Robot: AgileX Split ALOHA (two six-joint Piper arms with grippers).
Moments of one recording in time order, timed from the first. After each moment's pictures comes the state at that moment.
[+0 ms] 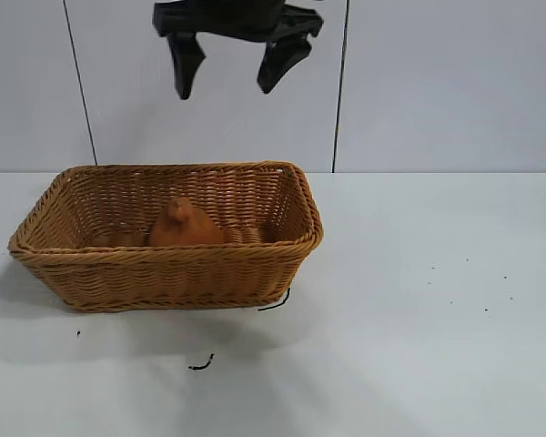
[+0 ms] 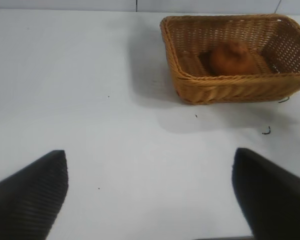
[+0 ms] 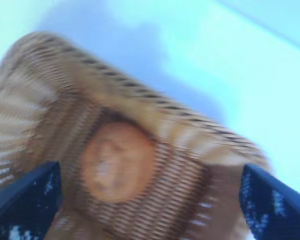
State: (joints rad) left arm -0.03 -0.01 -0.50 -0.05 1.07 0.00; right arm 0.36 2.35 -2.44 0.00 1.21 0.10
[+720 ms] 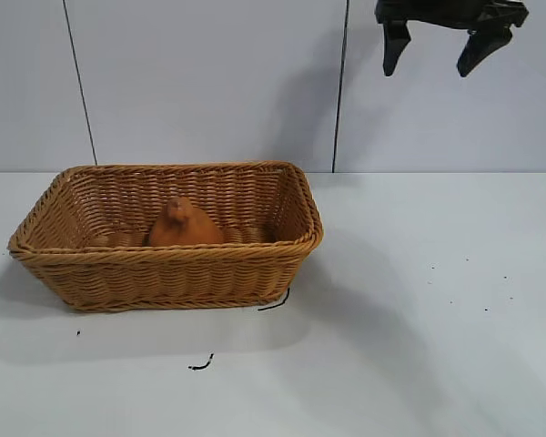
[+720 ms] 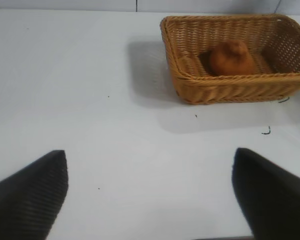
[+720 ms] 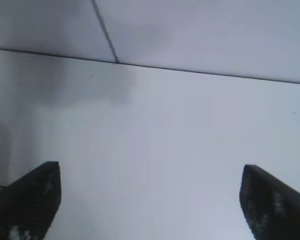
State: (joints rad) left arm -0.03 -0.01 -0.50 -0.05 1.07 0.00; right arm 0.08 2.31 -2.26 -0.02 1.21 0.10
